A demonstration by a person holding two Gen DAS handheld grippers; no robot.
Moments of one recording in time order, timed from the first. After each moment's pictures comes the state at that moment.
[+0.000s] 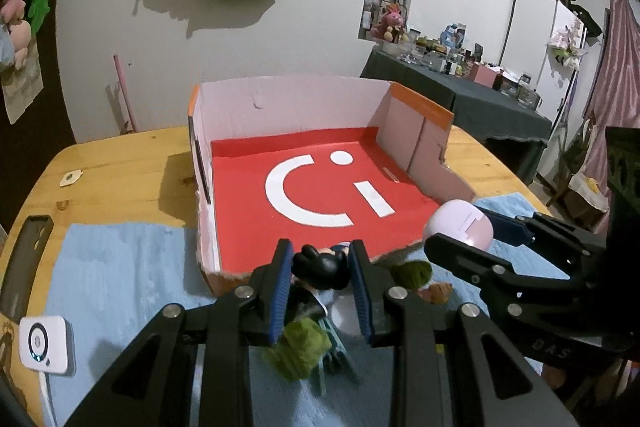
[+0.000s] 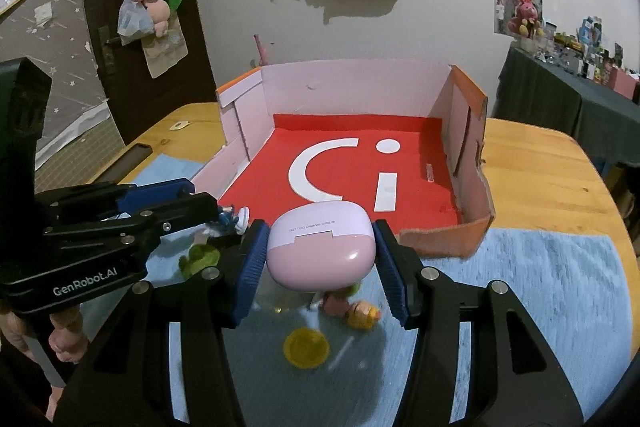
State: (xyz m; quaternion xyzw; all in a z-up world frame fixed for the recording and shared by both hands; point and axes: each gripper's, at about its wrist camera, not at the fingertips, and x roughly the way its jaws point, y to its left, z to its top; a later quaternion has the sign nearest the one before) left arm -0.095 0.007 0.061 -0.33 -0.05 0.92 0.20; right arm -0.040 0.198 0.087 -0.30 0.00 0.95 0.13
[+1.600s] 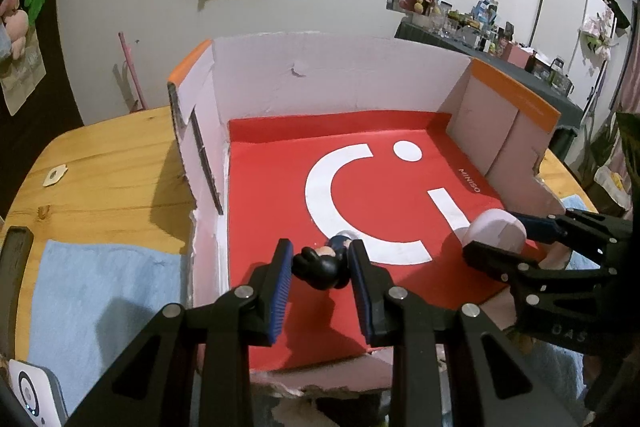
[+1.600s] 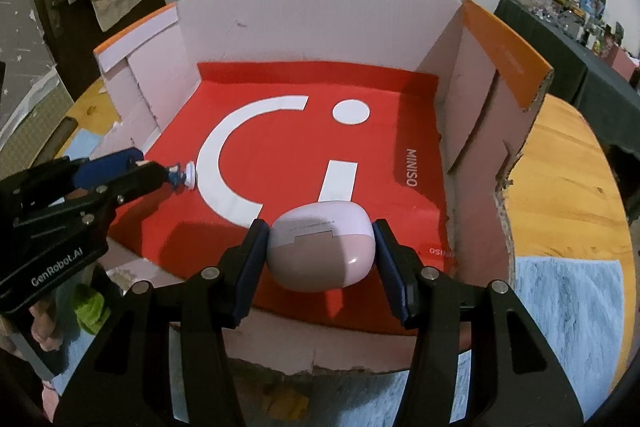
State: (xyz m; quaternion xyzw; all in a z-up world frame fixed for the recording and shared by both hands) left arm -0.183 0.009 0.015 -0.38 -0.03 0.91 0.17; right arm -0.118 0.258 0.055 -0.42 0.01 0.89 0.19
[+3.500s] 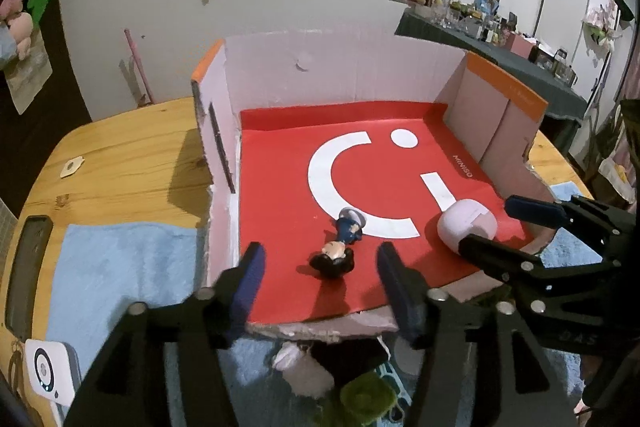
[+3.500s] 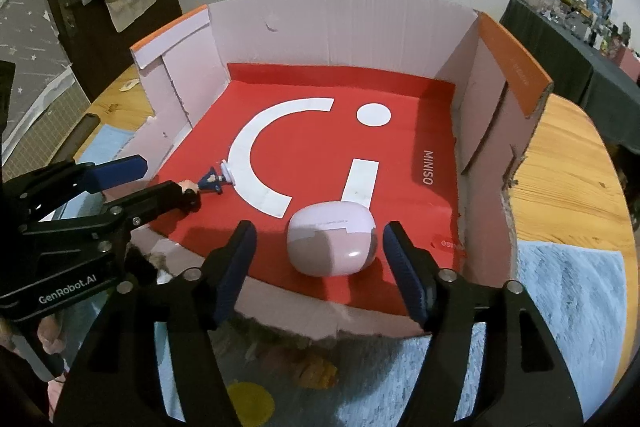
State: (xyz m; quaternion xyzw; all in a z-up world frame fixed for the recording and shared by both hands) left arm -0.161 0.002 0.030 -0.40 -0.02 0.90 0.17; right arm -0.105 0.236 0.065 -0.41 0.02 0.89 0.18
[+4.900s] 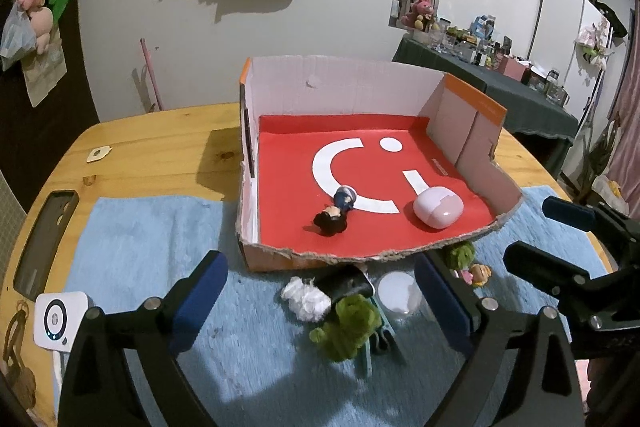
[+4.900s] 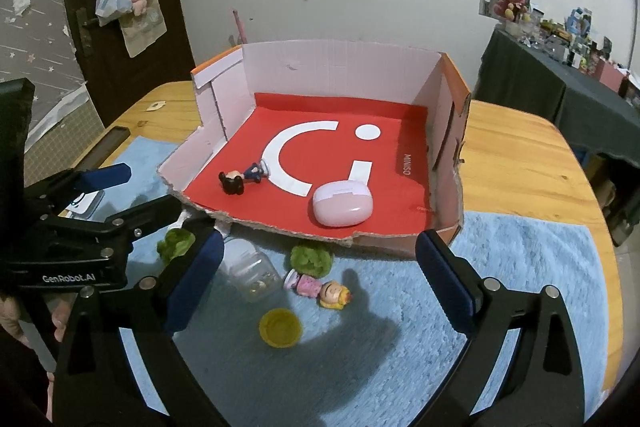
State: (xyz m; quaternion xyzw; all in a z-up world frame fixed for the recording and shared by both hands) left arm -0.104 -0.022 0.044 -0.36 -0.05 0.92 0.18; right arm -0.038 0.191 0.092 -0.35 0.00 0.92 0.19
